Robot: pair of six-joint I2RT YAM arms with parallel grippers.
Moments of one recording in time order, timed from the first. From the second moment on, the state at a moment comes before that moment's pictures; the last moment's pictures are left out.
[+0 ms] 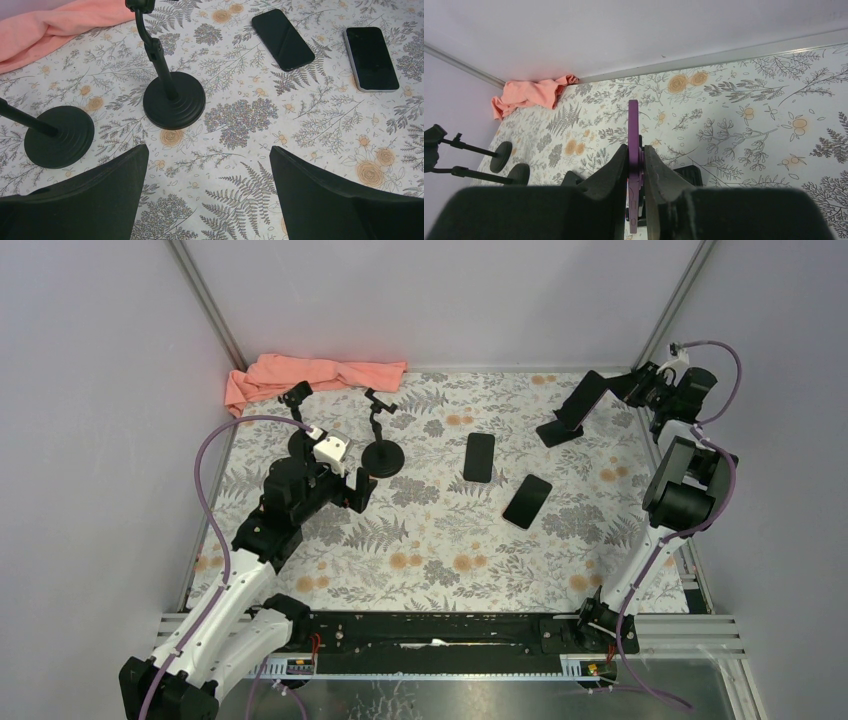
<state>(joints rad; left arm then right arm) -0.36 0.80 0.66 -0.17 0.20 0.08 -0.44 2.10 1.48 0.39 -0.91 0.45</state>
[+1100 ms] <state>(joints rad) -0.36 0.81 0.66 -0.17 0.20 0.08 -0.45 2.05 1.39 0.54 -0.85 0.51</state>
